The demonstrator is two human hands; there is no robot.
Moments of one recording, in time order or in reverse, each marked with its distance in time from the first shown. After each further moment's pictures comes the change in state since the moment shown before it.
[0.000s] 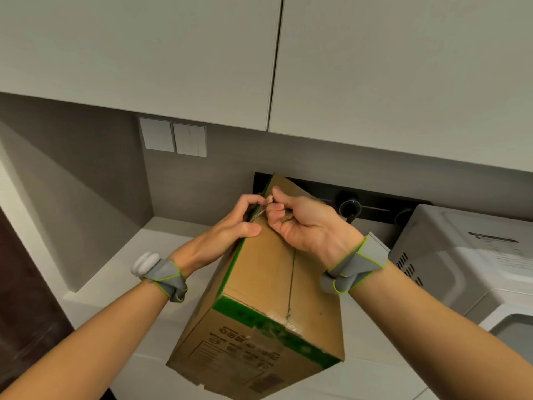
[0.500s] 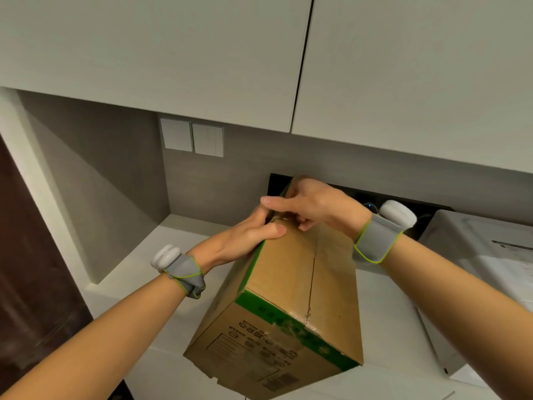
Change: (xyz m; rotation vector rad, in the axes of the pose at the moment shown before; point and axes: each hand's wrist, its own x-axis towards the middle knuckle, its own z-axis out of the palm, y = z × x) left_hand -0.002 0.016 0.004 0.050 -0.068 -0.051; right_hand -0.007 -0.023 0.027 -1.645 0.077 -0.199
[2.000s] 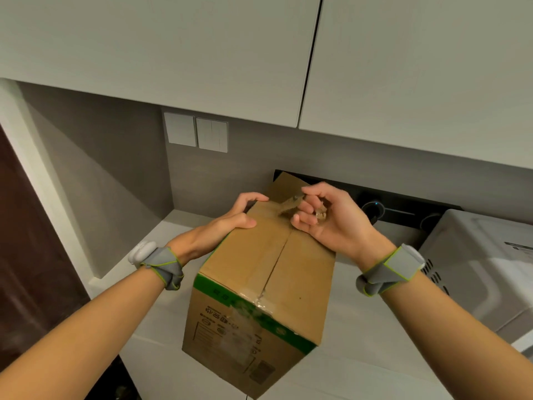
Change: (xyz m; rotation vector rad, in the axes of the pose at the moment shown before) left_hand -0.017 -0.031 -0.039 -0.122 0.020 -0.079; right_hand 0.007 0.058 0.015 1.324 -0.258 -0.131
